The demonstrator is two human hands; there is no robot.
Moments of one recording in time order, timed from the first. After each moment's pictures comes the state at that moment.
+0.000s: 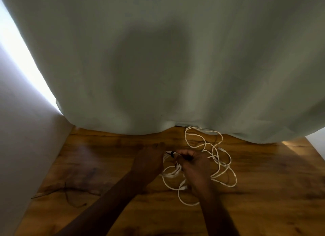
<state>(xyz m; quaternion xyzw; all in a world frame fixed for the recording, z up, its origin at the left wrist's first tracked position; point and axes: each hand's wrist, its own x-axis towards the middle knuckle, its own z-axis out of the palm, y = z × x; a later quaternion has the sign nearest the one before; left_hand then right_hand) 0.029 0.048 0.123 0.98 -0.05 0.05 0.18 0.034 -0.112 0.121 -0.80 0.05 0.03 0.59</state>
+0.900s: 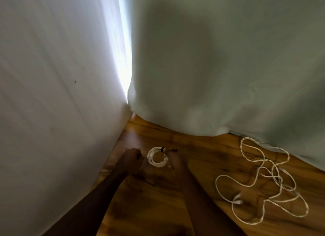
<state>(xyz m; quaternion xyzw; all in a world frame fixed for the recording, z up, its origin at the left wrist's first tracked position) -0.034 0.325 -0.001 0.95 0.19 -0.05 0.25 0.055 0.152 0.012 -0.75 0.14 0.25 0.59</state>
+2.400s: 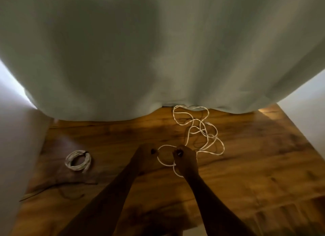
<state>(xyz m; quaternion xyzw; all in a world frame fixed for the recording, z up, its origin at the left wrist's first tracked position) 0.037 0.062 -0.004 0.91 -0.04 -0.09 0.41 0.028 -0.134 -0.022 -0.92 0.05 -0.05 0.39</state>
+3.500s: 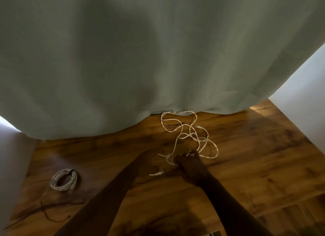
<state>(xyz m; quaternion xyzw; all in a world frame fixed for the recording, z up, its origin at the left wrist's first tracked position) 0.068 0.023 0.012 0.90 -0.13 -0.27 0.32 0.035 -0.226 -0.005 -0.95 -0.27 -0.07 0.15</state>
